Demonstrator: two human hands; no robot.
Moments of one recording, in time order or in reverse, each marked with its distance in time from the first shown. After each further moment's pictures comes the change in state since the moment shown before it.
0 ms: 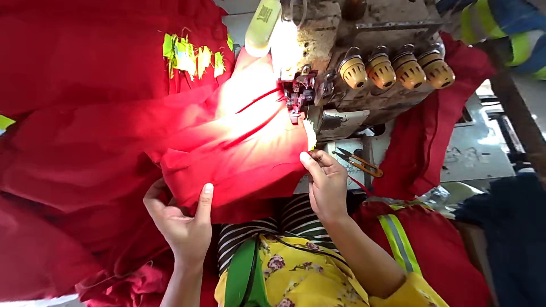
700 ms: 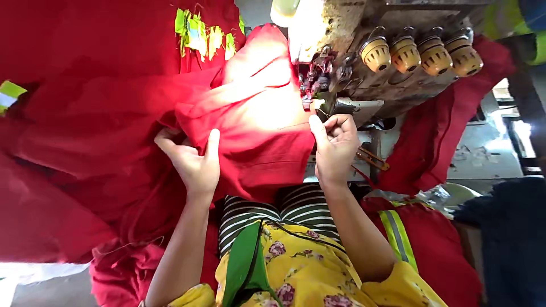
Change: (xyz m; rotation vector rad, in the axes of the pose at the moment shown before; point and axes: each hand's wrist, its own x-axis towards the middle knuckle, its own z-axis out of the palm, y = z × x) left_hand 0.044 -0.020 0.026 -0.097 -0.041 0.015; right_hand 0.028 -0.001 0.012 -0.241 0.039 -0.242
